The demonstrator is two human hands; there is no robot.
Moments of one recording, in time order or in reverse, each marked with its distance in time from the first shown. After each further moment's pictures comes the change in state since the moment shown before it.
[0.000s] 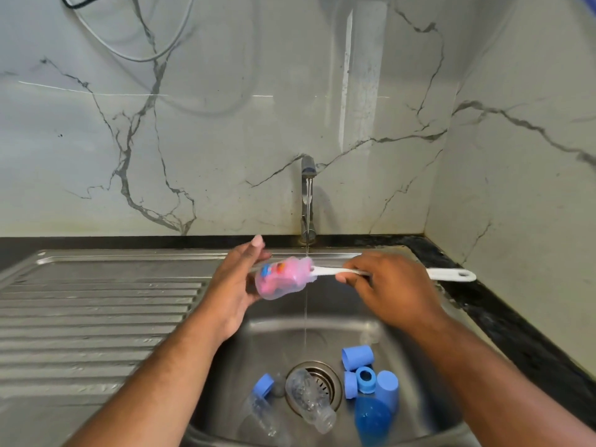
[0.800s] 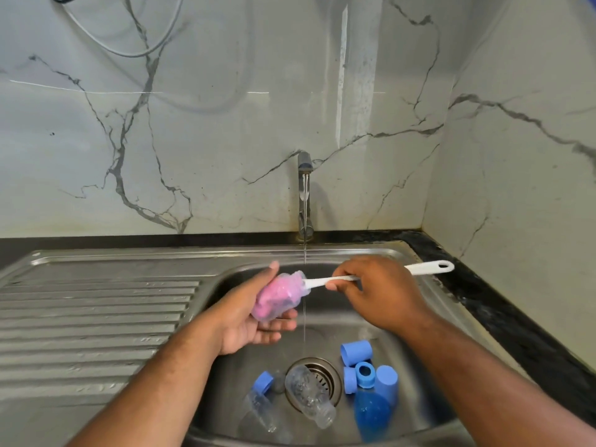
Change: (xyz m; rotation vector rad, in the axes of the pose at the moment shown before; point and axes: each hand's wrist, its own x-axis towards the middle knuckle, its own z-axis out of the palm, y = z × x) left_hand -0.014 -0.010 0.002 0.251 -0.161 -0.487; right_hand -0.003 -0.009 0.008 0.145 -0.139 0.107
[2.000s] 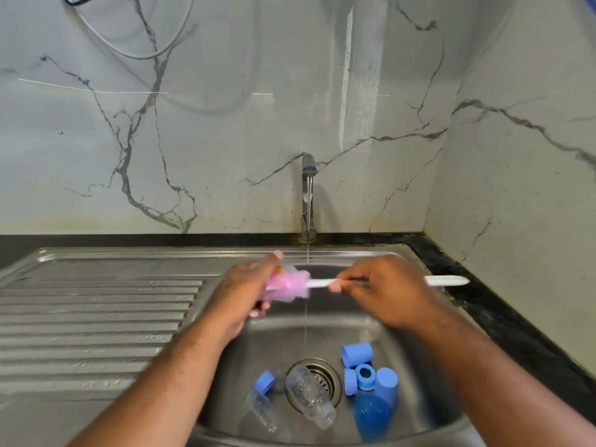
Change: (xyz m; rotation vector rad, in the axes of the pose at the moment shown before) left_hand 0.010 0.006 -0.001 0.132 0.243 0.397; right_hand 0.000 -0.007 -0.023 0.024 -0.145 0.054
